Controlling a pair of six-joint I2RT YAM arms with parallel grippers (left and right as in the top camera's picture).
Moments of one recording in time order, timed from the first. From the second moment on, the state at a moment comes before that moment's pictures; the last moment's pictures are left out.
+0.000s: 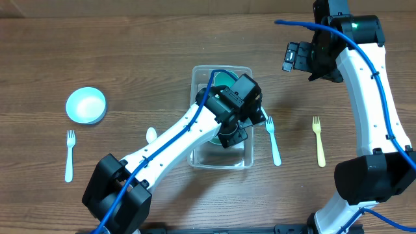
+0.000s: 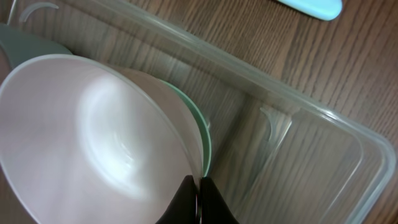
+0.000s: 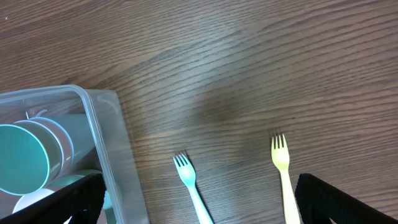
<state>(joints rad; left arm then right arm) -0.78 1.84 1.53 -1.02 0.06 0.37 0.09 1.88 1.99 -1.40 0.04 0.33</state>
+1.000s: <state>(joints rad) -0.78 1.84 1.46 -1.01 -0.04 0.25 0.09 1.88 1.99 -1.40 0.04 0.33</state>
